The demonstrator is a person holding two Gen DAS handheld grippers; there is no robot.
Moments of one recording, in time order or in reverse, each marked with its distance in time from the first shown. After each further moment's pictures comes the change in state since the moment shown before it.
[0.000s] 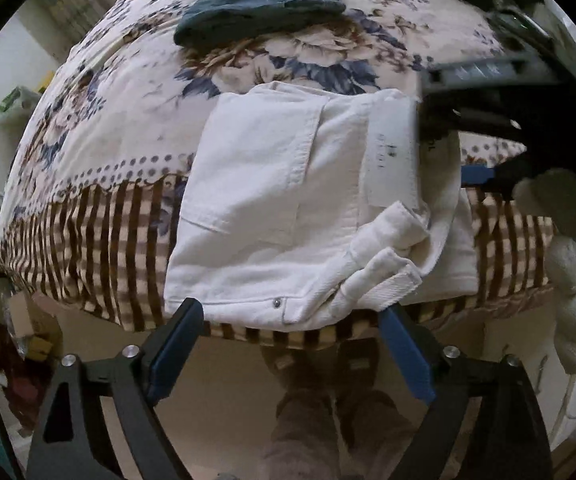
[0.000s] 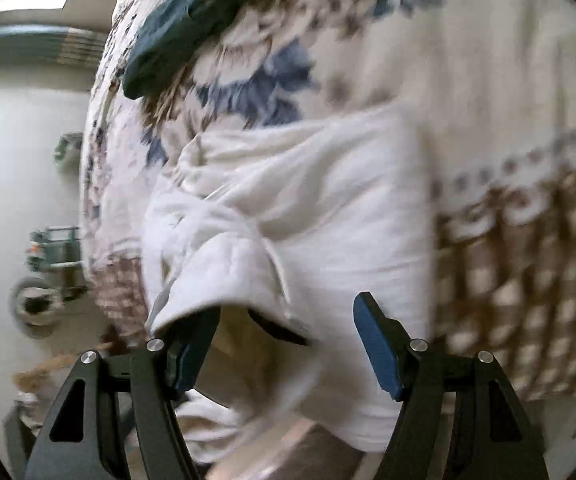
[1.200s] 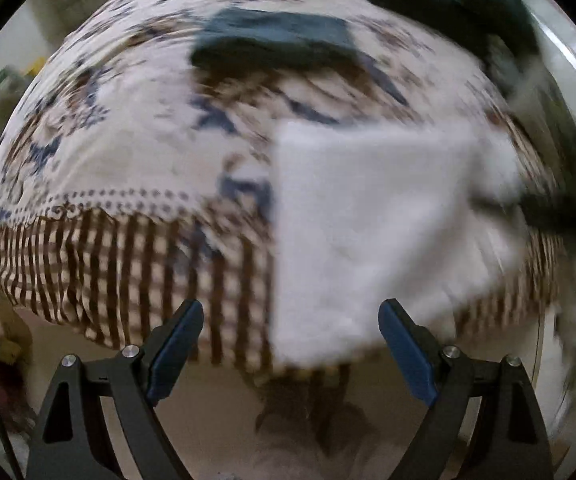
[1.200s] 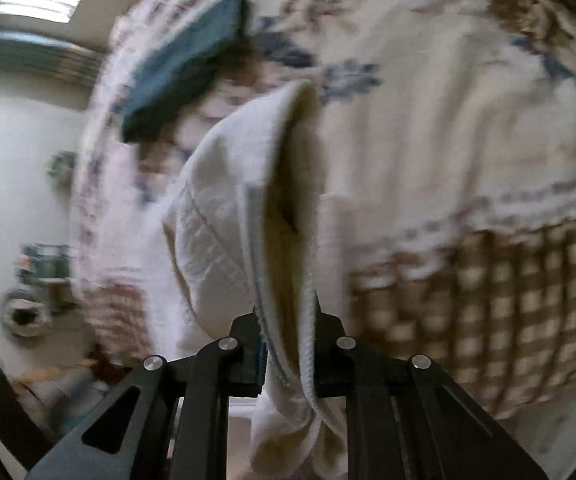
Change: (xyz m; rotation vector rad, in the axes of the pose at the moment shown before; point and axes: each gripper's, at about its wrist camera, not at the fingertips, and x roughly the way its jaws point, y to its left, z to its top) left arm -0.026 0.077 0.054 -0.137 -0.058 -0.167; right arm -0.068 -0.020 0.025 -0.046 -0.125 -0.151
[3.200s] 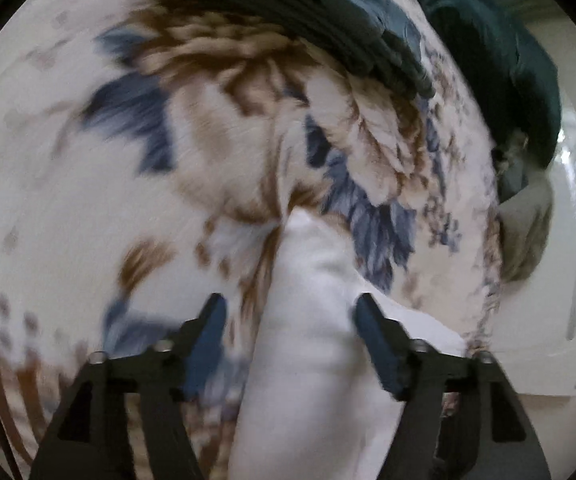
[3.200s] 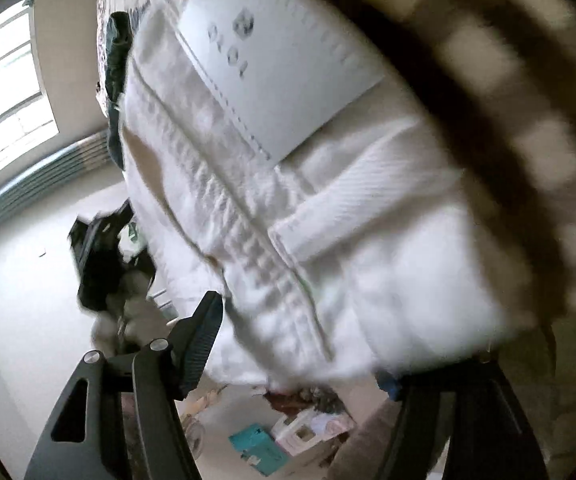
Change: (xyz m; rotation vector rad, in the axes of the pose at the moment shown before) left arm 0.159 0.054 0.098 -0.309 0.153 -0.446; right arm 0.089 -0.095 -0.126 0.495 0.151 0.506
